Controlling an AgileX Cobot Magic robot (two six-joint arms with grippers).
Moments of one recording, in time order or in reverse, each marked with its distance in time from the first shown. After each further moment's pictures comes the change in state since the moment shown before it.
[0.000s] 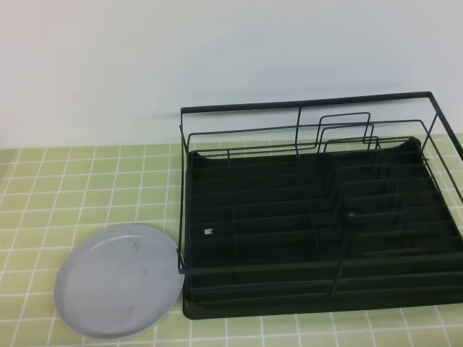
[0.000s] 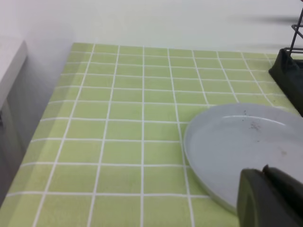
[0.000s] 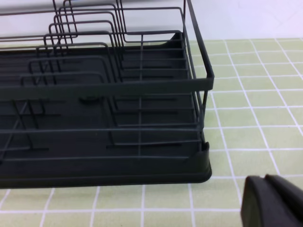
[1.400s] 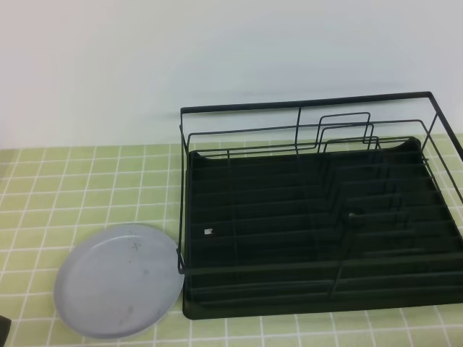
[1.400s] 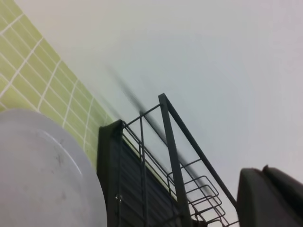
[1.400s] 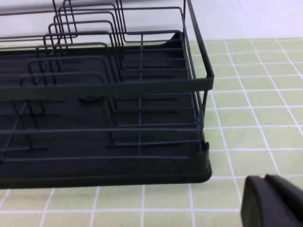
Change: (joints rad) left arm -0.001 0.000 -0.012 -1.053 -0.107 0.194; right arm 0.000 0.000 0.000 0.000 0.000 0.000
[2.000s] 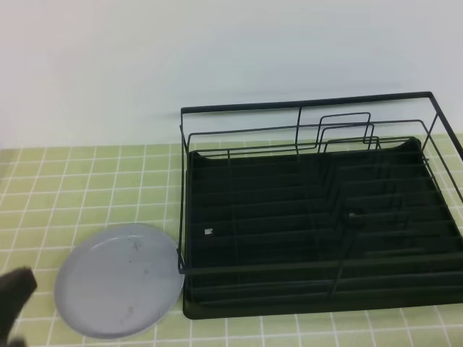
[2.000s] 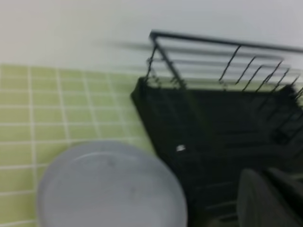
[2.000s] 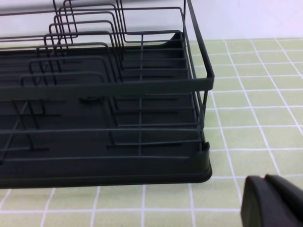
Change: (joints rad) left arm -0.001 0.444 -0.393 0.375 0.264 0.301; right arm 0.000 0.000 0.000 0.000 0.000 0.000
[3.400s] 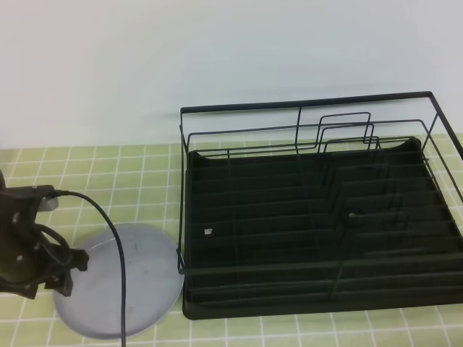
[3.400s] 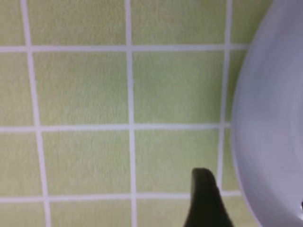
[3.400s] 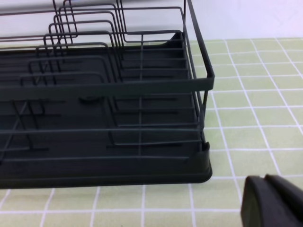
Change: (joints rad) left arm 0.002 1.220 -0.563 0.711 0.267 -0.432; right arm 0.000 0.000 0.000 0.000 0.000 0.000
